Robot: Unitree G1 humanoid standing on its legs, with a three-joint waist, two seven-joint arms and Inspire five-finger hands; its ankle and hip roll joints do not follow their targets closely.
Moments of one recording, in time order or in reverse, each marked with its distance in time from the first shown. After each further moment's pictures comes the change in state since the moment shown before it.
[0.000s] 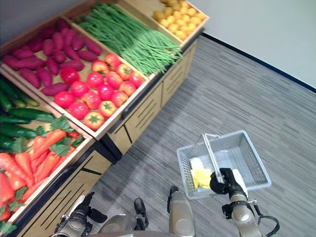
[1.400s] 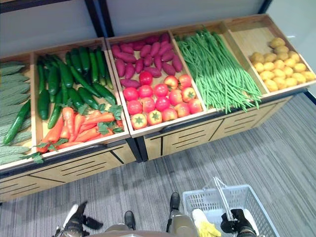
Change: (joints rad) left arm 0.039 -0.010 0.200 -0.076 -0.135 -0.057 0.150; right arm -0.007 0.044 0.026 0.424 -0.004 0.000 -0.024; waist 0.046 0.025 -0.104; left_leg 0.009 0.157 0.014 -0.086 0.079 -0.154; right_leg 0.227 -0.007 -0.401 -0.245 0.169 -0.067
